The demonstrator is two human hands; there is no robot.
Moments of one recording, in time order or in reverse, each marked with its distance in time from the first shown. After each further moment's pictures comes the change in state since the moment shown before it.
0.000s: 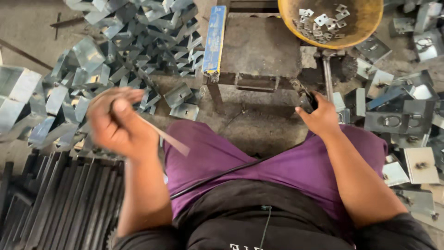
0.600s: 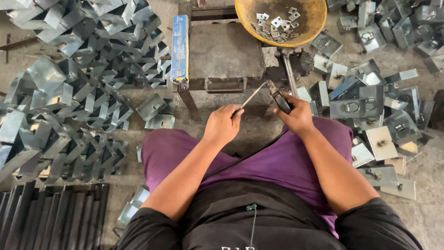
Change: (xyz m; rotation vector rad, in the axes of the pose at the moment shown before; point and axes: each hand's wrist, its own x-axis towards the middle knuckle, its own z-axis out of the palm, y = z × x) left_hand -0.156 0.003 0.167 -0.106 -0.813 -0.292; right_hand -0.023 -0.001 -0.023 0.116 0.017 0.073
